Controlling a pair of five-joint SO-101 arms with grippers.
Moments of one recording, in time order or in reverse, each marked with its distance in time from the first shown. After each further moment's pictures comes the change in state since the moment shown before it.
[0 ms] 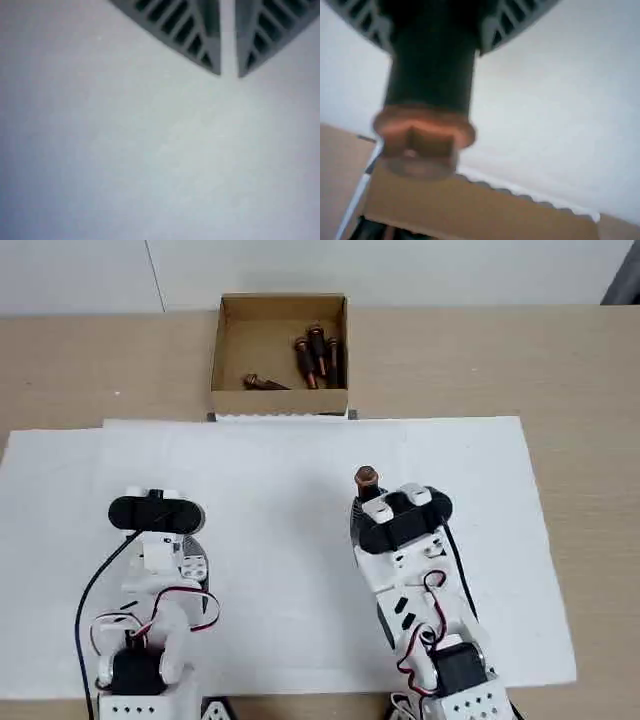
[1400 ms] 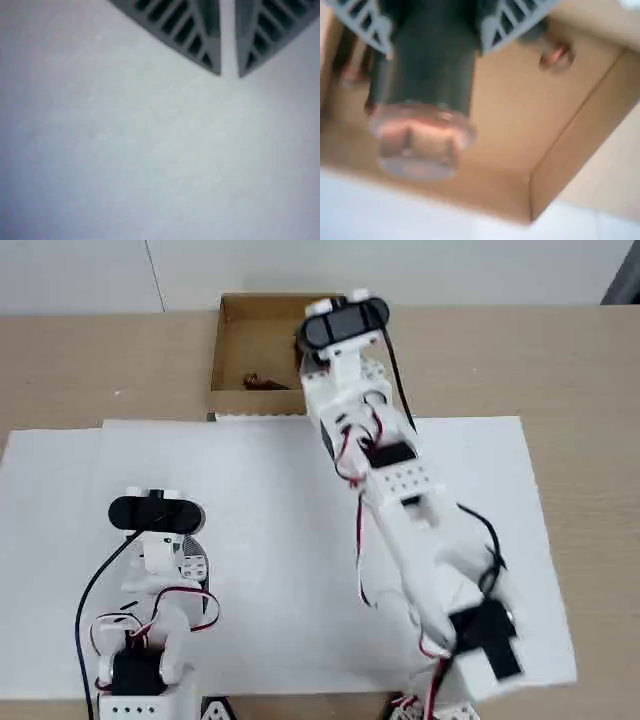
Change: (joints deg) left arm 0.0 0.0 0.0 0.0 0.0; right arm 0.3 105.6 -77.2 -28.0 -0.8
